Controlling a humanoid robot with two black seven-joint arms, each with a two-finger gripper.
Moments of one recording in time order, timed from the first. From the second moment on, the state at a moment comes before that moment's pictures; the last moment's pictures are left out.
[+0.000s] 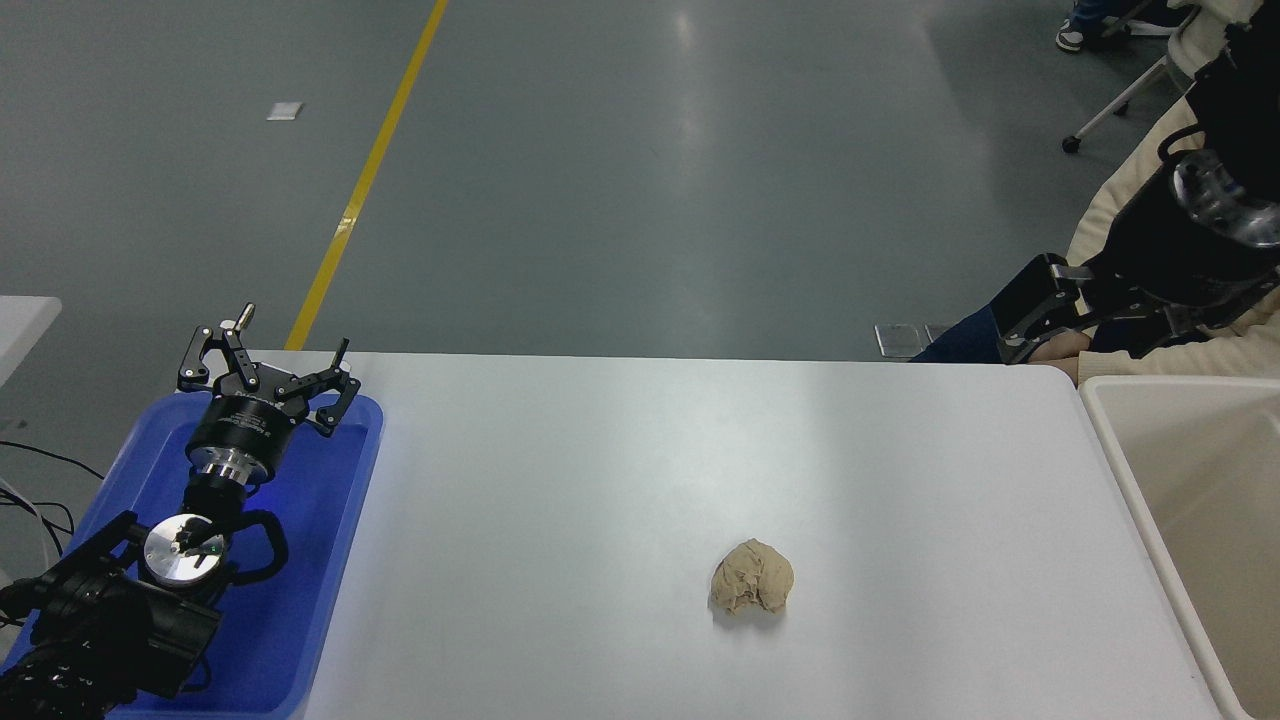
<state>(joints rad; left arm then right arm) -0.56 0.25 -1.02 -0.40 -0.30 -0.70 -0.12 2.35 -0.40 -1.38 1.42 -0.31 0.79 0.04</state>
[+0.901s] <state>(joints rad) -0.56 0.25 -1.03 -0.40 -0.29 -0.70 -0.12 2.36 -0.40 -1.38 1.42 -0.31 0.79 0.04</state>
